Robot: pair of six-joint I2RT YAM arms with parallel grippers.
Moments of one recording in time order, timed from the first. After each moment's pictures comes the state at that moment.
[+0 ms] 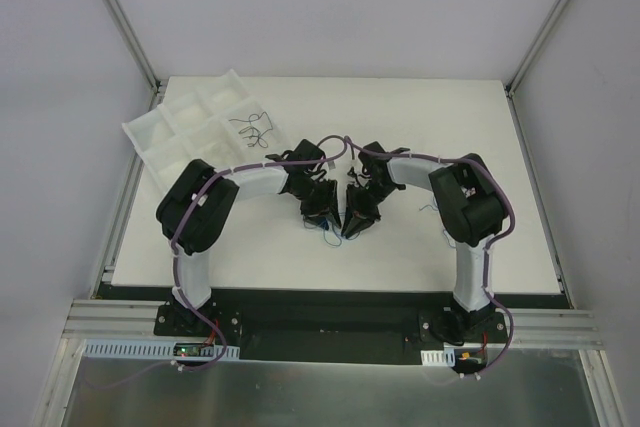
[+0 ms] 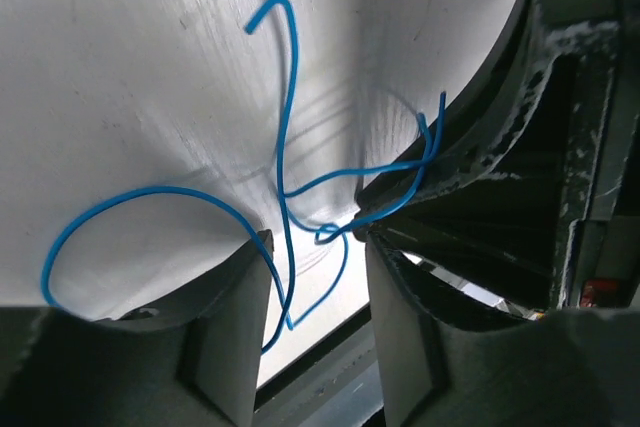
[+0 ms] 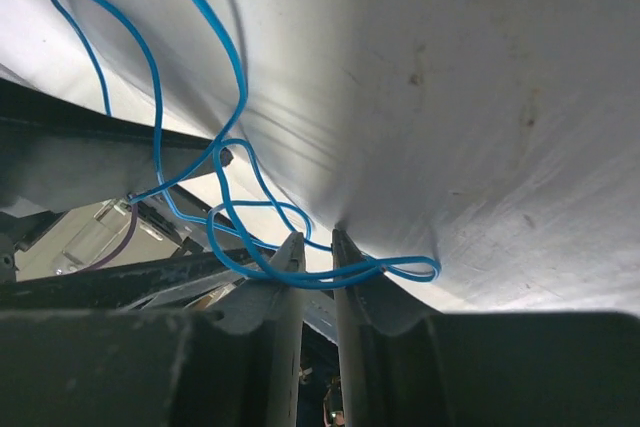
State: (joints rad) left arm -0.64 1.92 1.17 -0.42 0.56 -0.66; right arm 0.53 2.02 1.24 -0.72 -0.66 0.48
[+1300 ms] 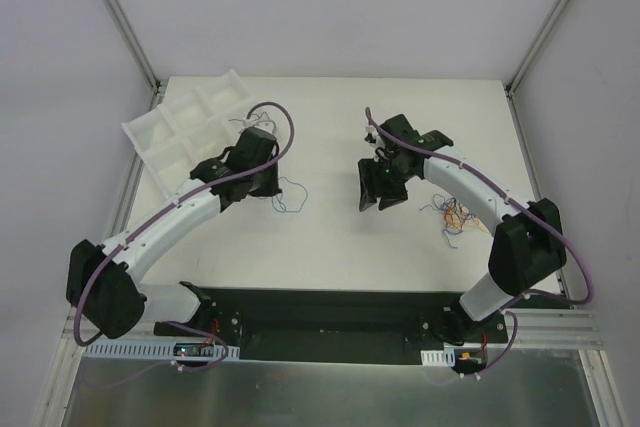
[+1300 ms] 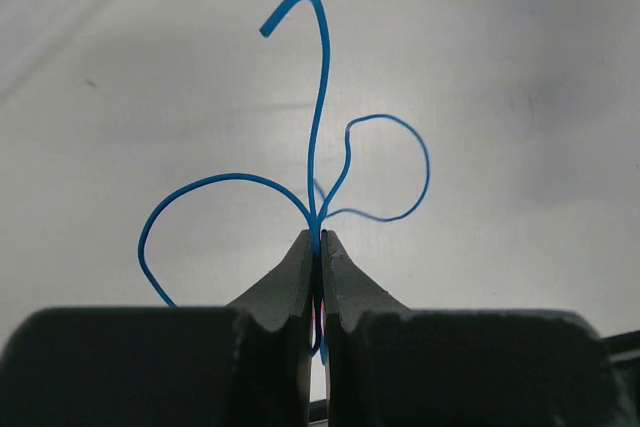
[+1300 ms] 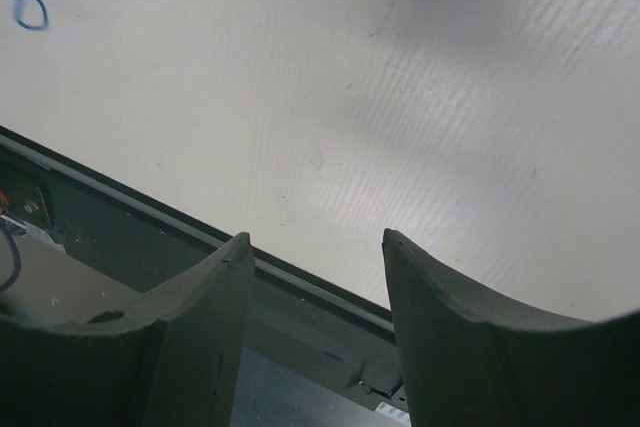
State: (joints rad) left arm -0.61 1.32 1.06 -0.62 -0.11 -0.52; right arm 0.55 1.61 1.30 -0.93 -0.27 0.33
